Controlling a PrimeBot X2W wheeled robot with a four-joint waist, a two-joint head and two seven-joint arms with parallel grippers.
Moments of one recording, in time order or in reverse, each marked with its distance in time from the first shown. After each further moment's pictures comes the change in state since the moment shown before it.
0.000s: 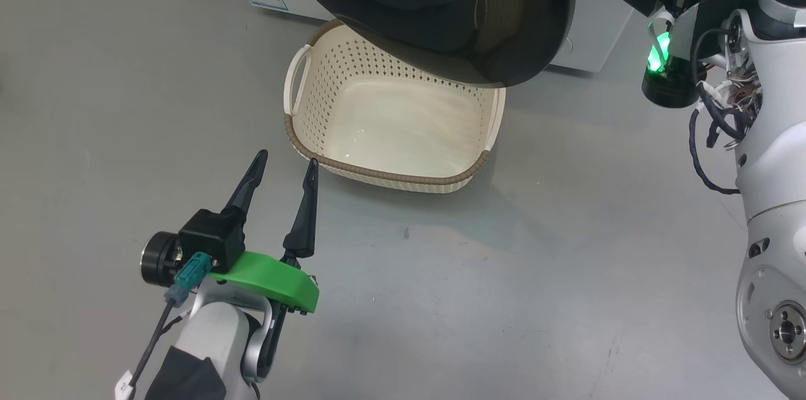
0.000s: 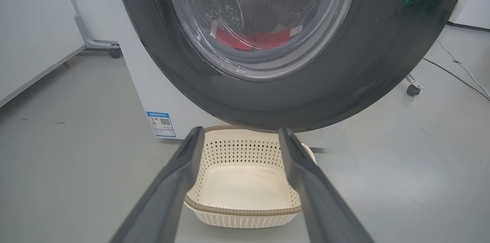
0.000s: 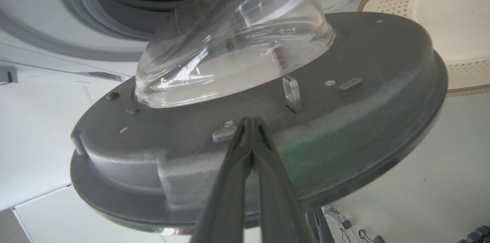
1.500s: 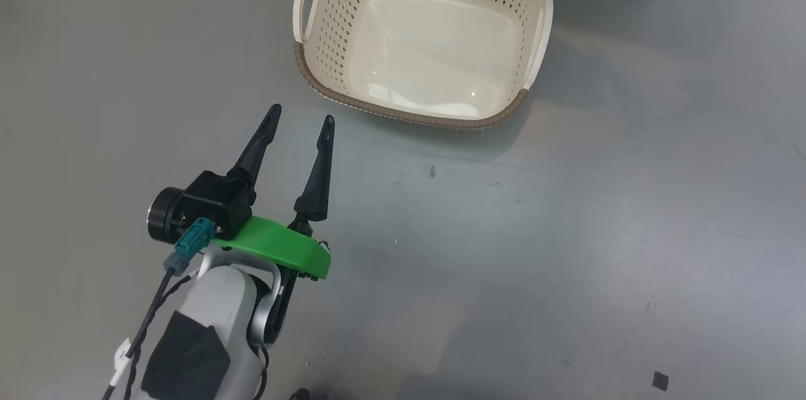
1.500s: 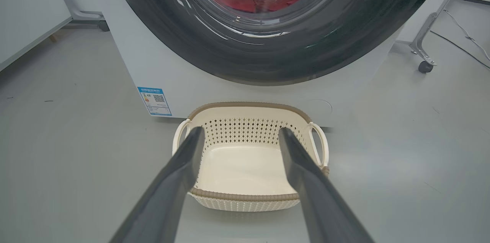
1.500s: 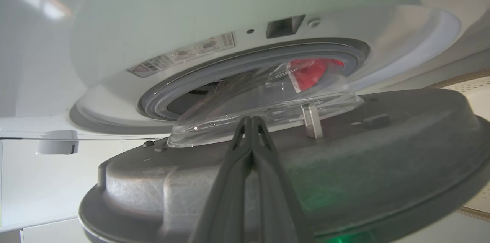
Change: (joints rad) left arm -0.089 -0.002 -0.037 -0.030 -0.033 -0.009 0.000; right arm -0.265 -0.071 -0.064 -0.061 -0.051 0.000 -0.167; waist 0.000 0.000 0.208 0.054
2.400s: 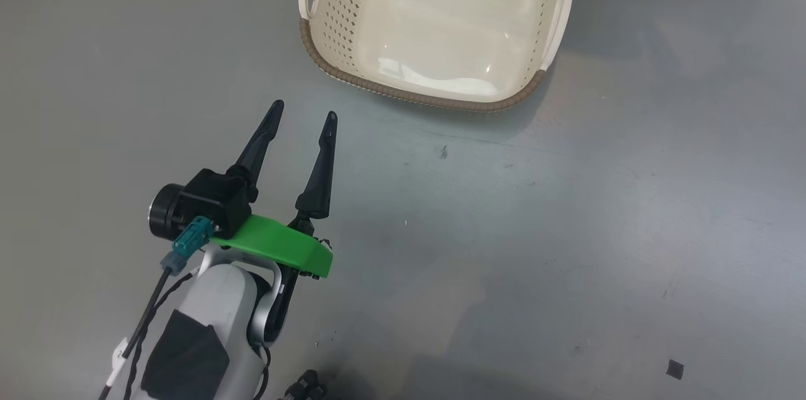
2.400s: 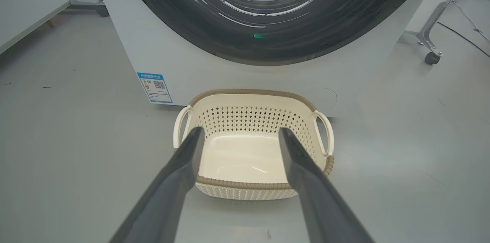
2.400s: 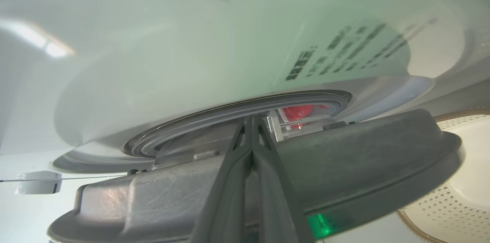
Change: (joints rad) left arm -0.001 0.000 -0.002 -0.018 -0.011 -0.009 0.000; right arm -0.020 -0.008 -0.003 -0.085 -0.050 0.000 -0.126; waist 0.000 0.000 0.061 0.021
